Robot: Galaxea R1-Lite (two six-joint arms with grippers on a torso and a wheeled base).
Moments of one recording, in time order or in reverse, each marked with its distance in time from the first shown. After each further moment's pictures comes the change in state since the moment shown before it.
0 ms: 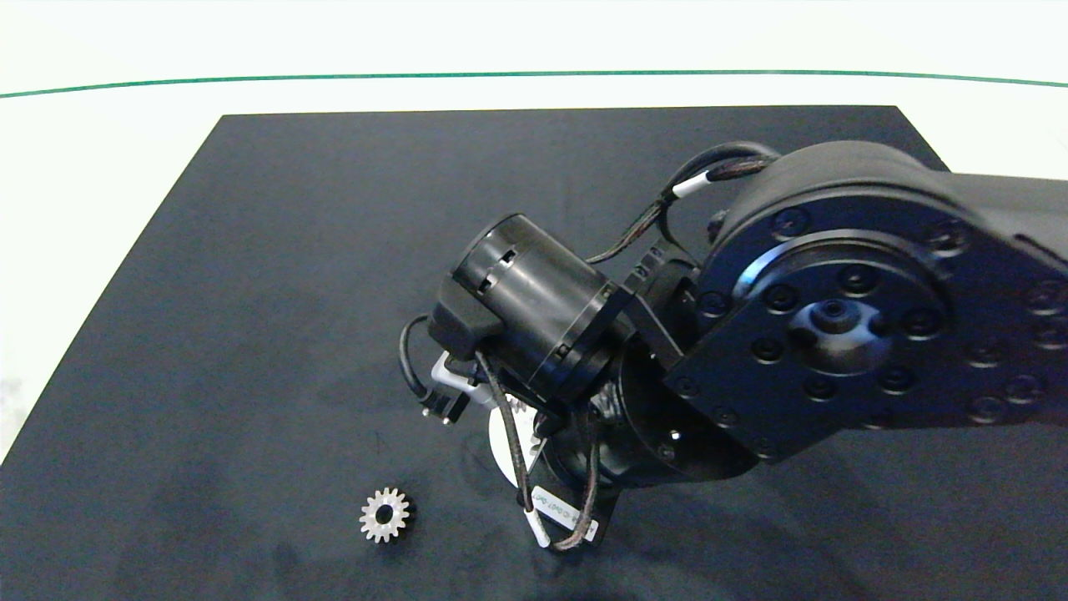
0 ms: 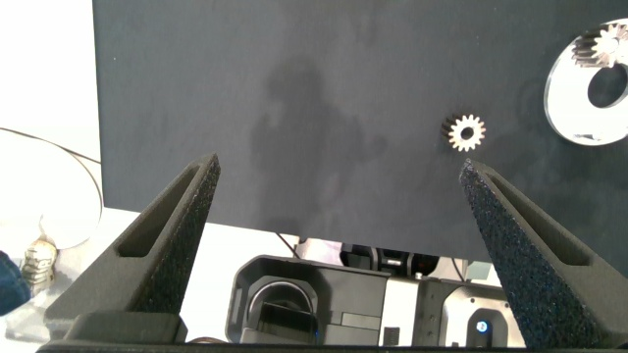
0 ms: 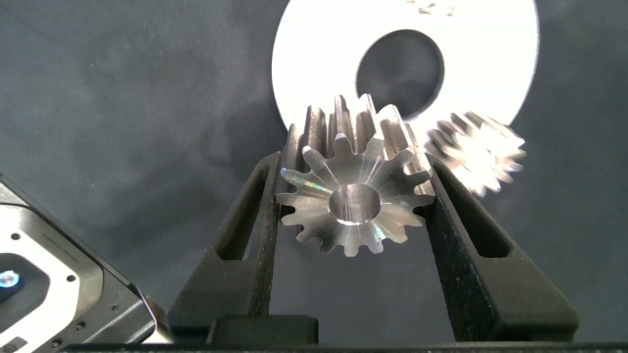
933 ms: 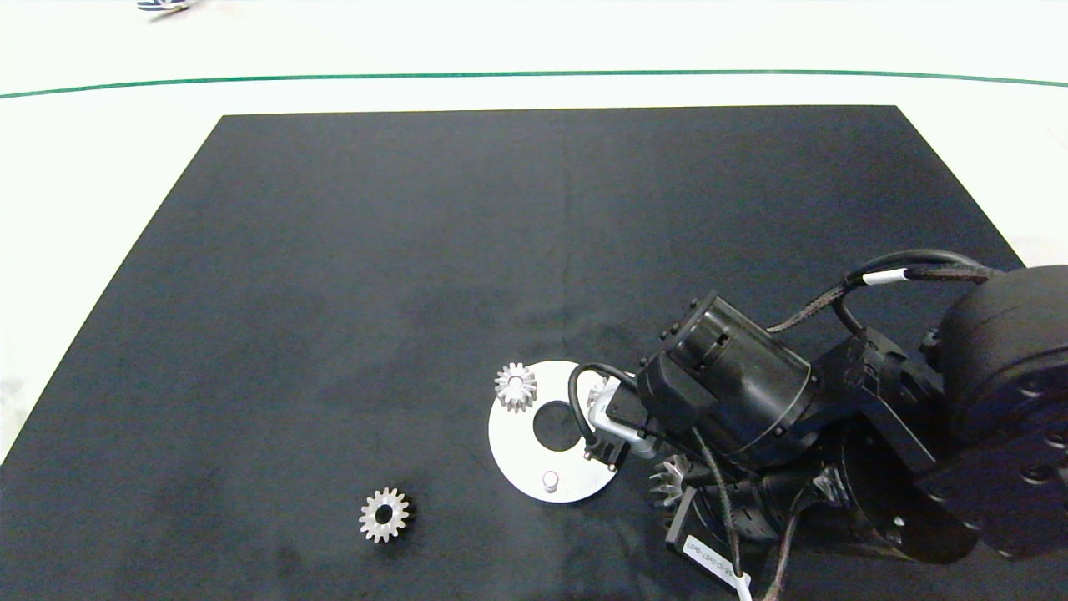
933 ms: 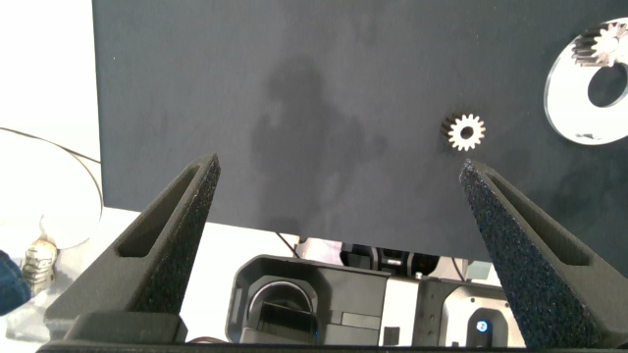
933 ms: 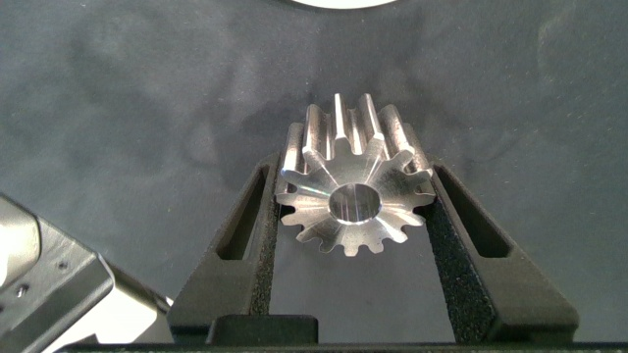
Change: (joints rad) left arm 0.000 0.000 0.001 0.000 0.000 0.000; right arm -0.124 -0.296 0.673 -0.344 0.013 0.007
